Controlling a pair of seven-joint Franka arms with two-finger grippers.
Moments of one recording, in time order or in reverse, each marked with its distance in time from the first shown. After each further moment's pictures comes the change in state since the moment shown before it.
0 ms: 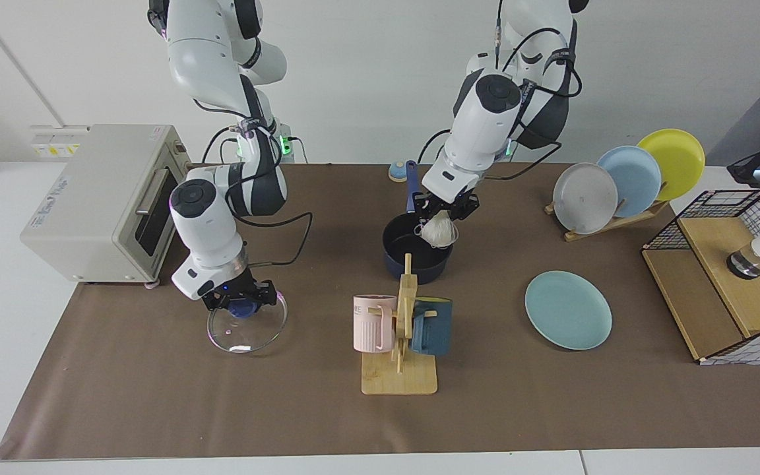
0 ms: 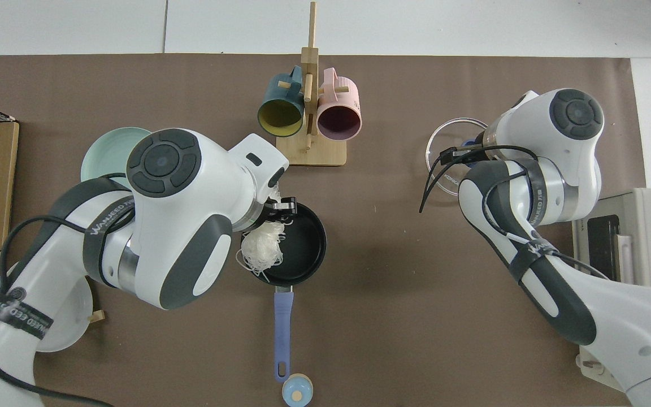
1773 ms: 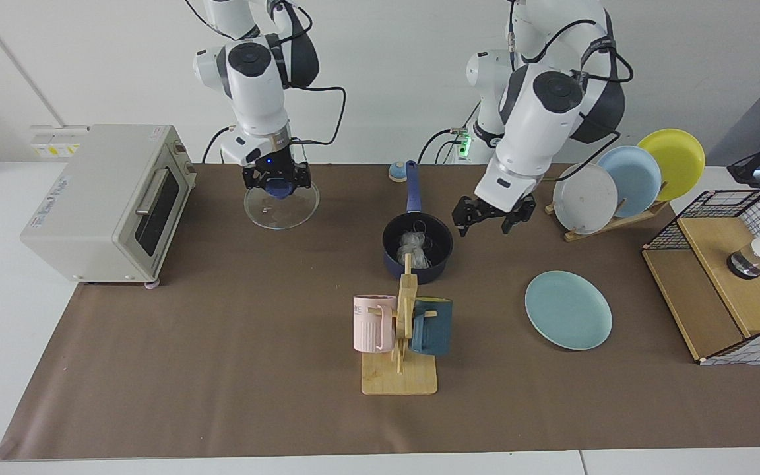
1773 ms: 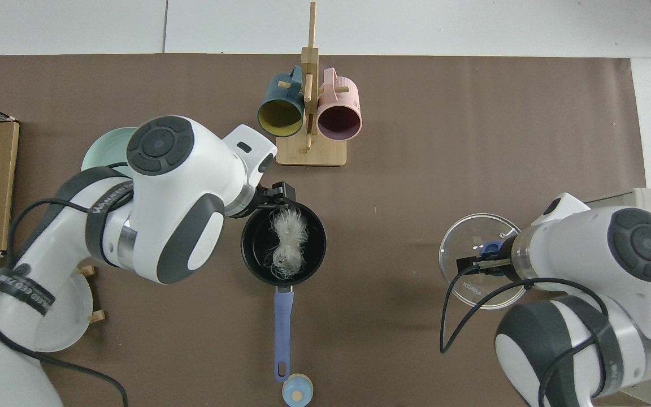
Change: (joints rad) left arm -0.030 -0.003 0.202 0.154 0.062 -0.174 0.115; right arm 0.008 -0.648 0.235 -0.526 0.007 -0.243 0.293
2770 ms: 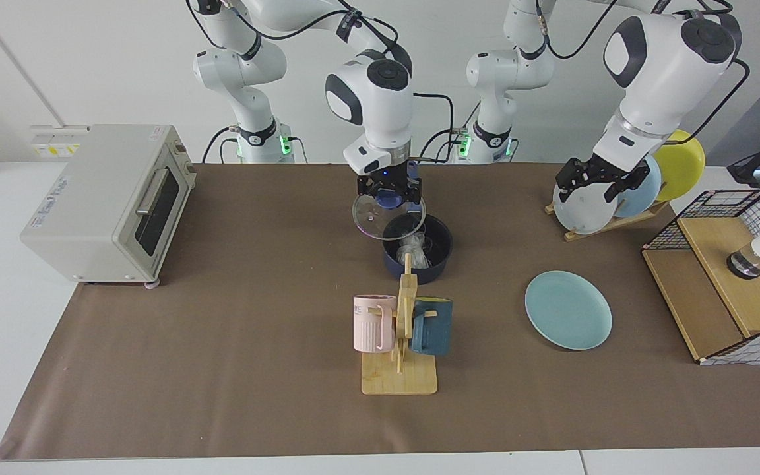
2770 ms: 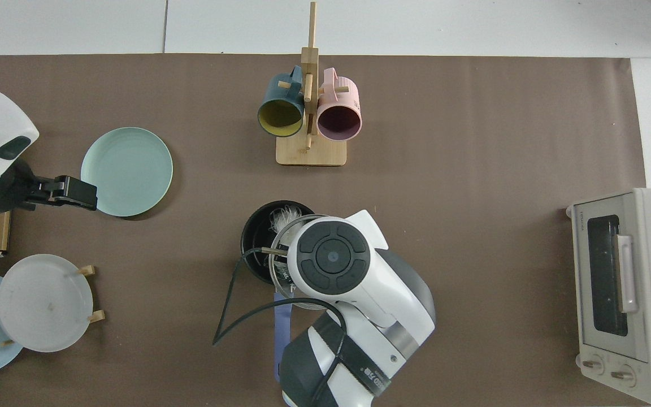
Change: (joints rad) left arm 0.036 -0.138 0.262 -0.013 0.002 -0.184 0.396; right arm 0.087 0.462 0.289 0.466 -0.099 0.012 0.688
